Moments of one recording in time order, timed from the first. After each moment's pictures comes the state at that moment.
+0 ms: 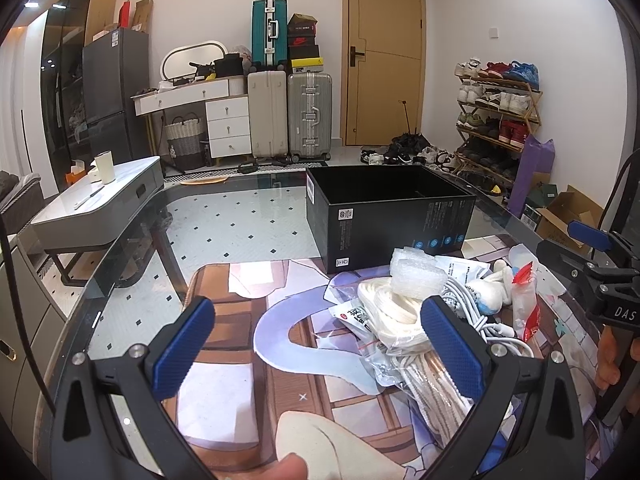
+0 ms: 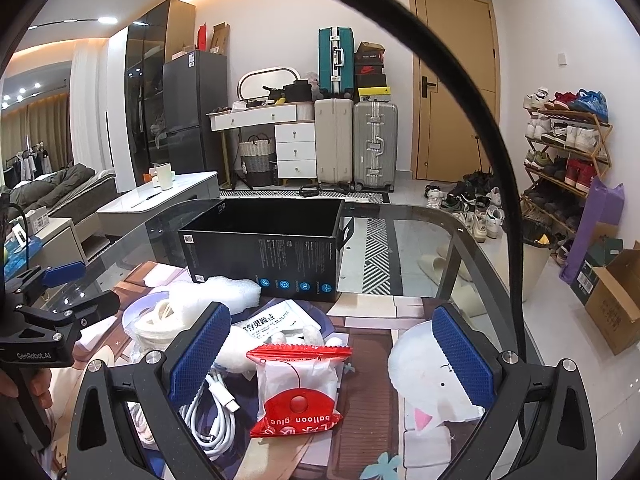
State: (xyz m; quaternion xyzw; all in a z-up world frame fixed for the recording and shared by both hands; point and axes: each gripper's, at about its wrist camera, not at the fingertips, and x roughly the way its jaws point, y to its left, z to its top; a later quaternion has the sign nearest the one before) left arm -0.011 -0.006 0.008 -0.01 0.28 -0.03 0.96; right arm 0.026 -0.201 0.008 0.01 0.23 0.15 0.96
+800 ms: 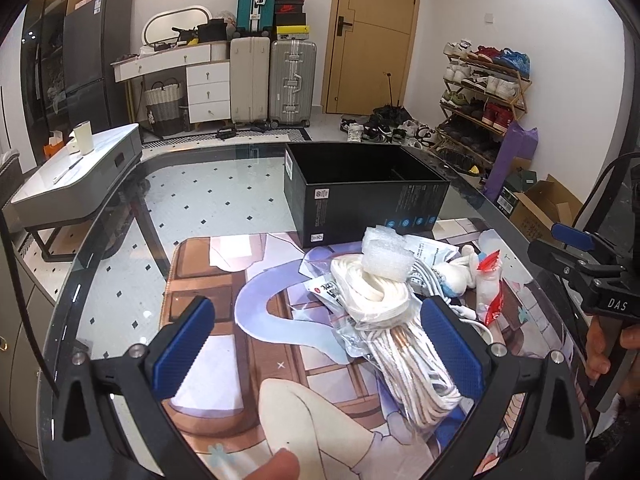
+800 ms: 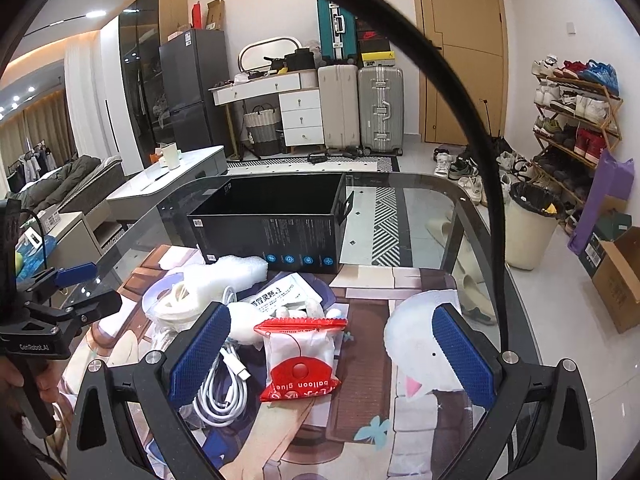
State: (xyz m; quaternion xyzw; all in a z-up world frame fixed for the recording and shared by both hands) left arm -0.013 -0.006 0.025 -0.04 0.35 -0.07 0.93; right arm 0.019 -0.219 0.026 0.02 0.30 0.17 0.94
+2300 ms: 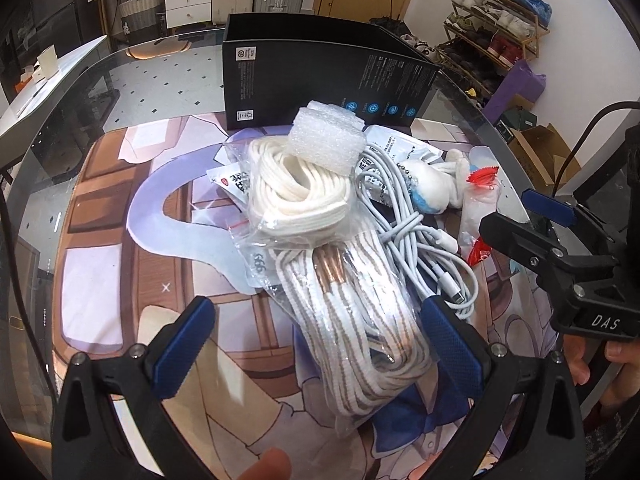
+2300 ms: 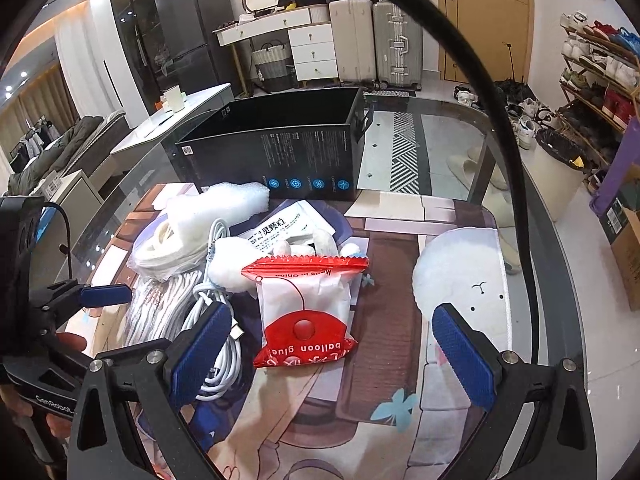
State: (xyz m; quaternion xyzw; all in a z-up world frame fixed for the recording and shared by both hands) left arm 0.012 -0.058 -0.027 -0.06 0.52 -0.09 0.85; right arm 0.049 -0.201 -0.012 0.01 0.42 0.20 0.88
